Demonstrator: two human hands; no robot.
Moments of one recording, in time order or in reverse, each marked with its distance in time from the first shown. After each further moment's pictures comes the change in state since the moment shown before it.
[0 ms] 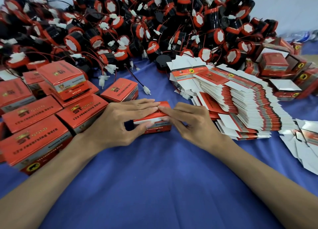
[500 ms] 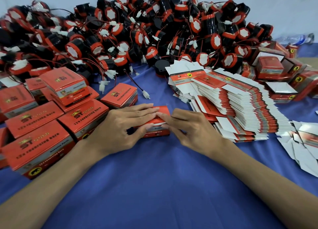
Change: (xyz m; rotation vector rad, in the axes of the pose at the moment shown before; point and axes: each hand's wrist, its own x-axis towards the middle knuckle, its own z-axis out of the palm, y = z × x) left_hand -0.001 0.003 0.003 0.113 0.002 0.048; right_hand -0.001 -0.005 -0.007 -0.047 -0.112 -0.045
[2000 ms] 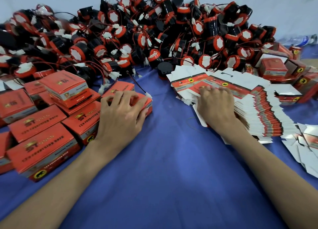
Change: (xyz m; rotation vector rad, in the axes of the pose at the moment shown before) left_hand 0.009 -0.006 0.007 0.714 0.095 -0.268; right_hand 0.016 0.059 -0.011 -0.872 -0.194 0.626
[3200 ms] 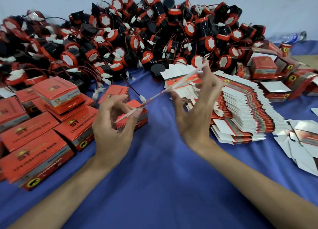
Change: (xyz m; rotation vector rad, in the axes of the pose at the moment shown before) left_hand -0.008 0.028 -0.018 -1.015 0.370 -0.347; right_hand -0.025 -0.057 -0.052 1.111 0.550 0.249
